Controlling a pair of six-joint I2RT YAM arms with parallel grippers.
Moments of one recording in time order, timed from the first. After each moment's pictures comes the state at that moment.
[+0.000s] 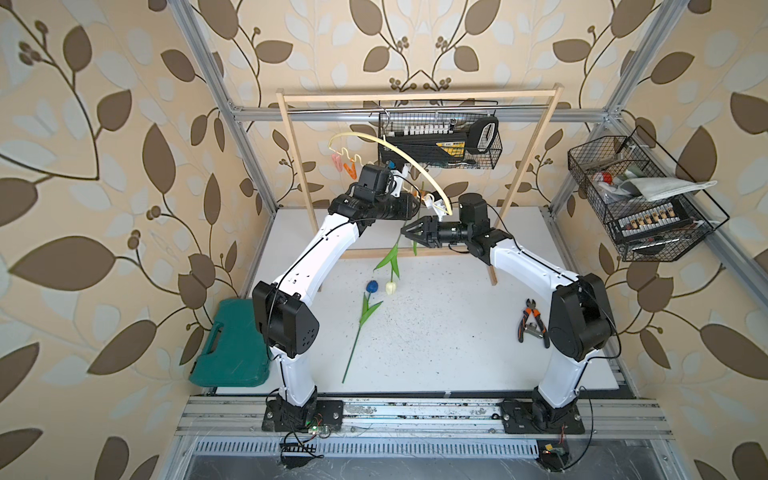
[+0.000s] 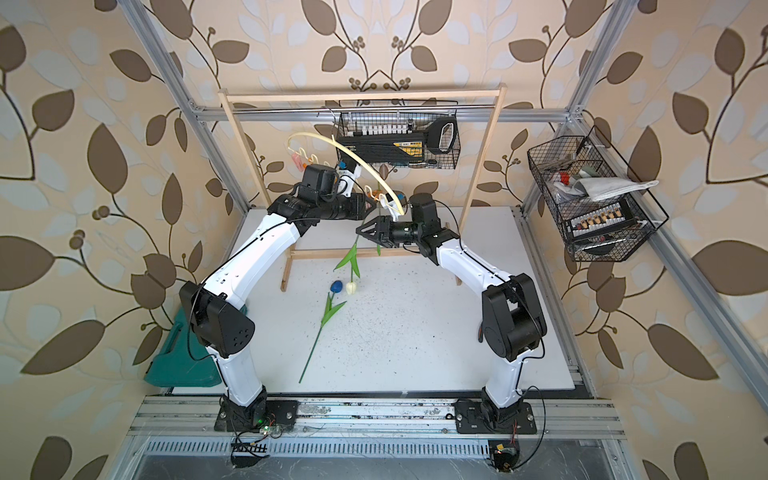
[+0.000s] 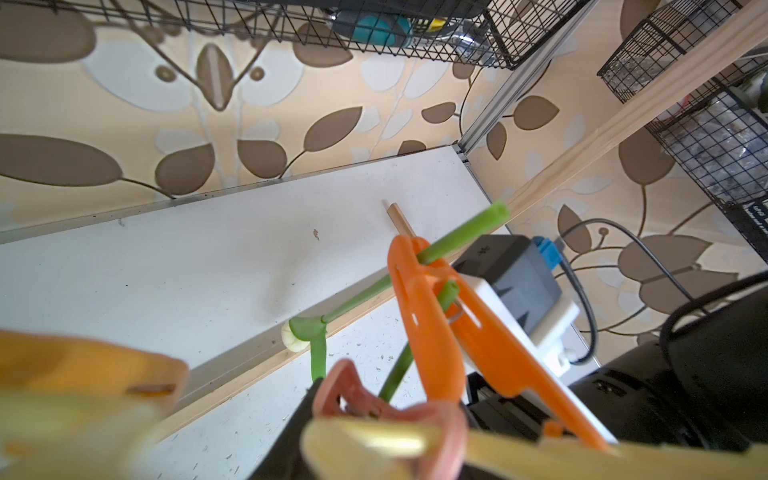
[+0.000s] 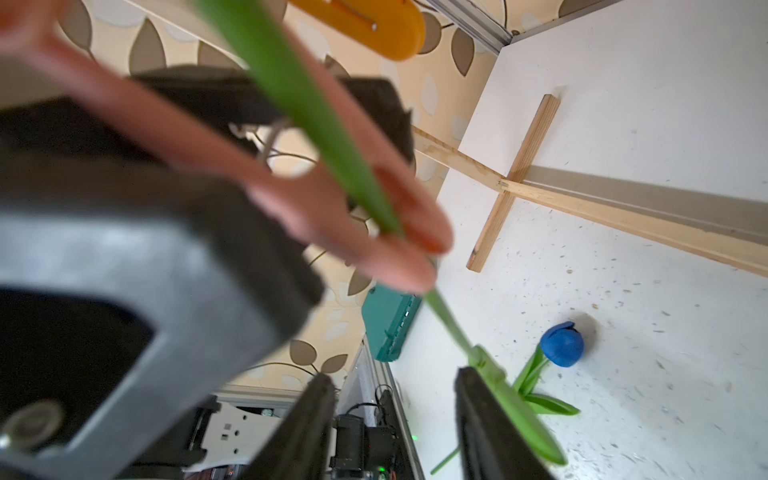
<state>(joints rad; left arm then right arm) -0.51 1.85 1.95 -0.65 0.29 -0.28 0.40 1.83 1.45 0.03 -0.88 0.83</state>
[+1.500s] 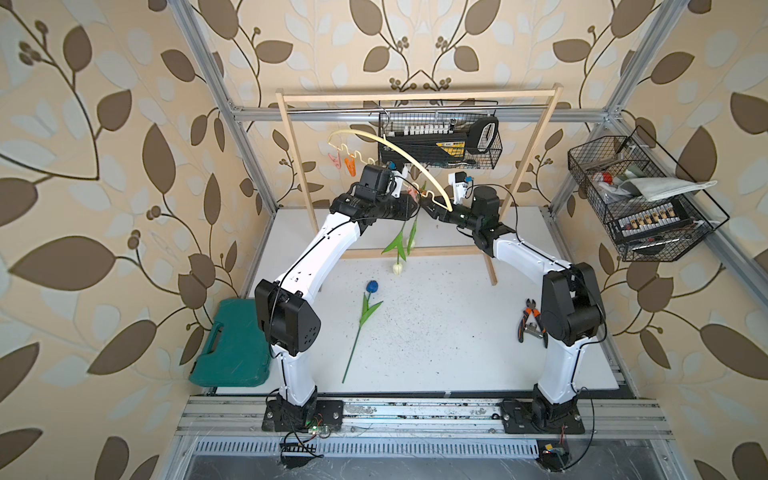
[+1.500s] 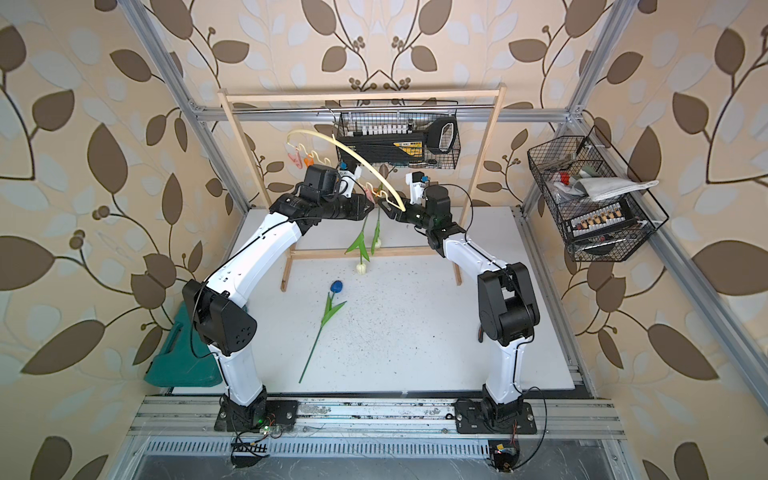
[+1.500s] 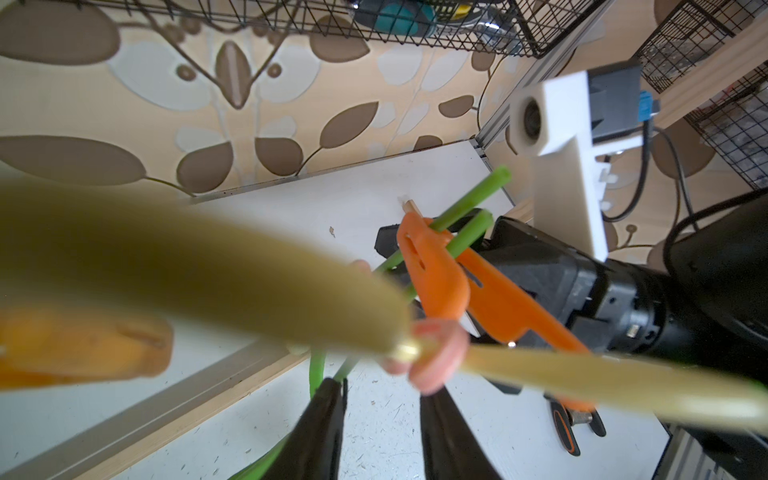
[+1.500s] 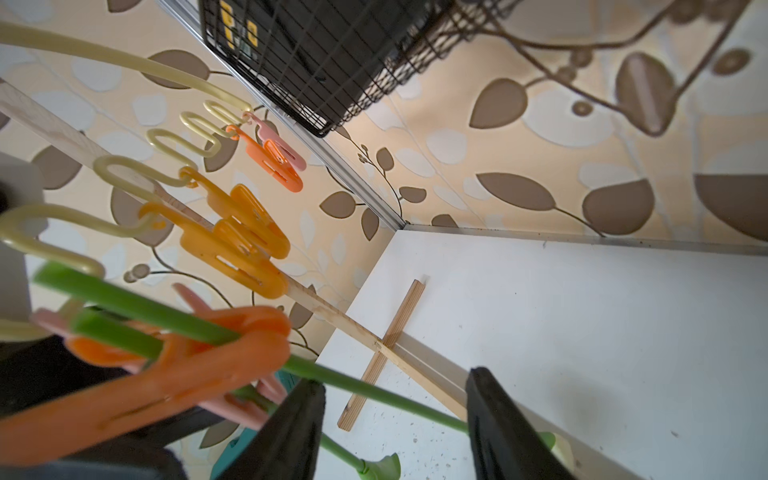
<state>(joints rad) -0.50 1.86 1.97 -0.67 0.25 -0.26 0.31 1.96 1.54 0.31 -0.56 0.68</state>
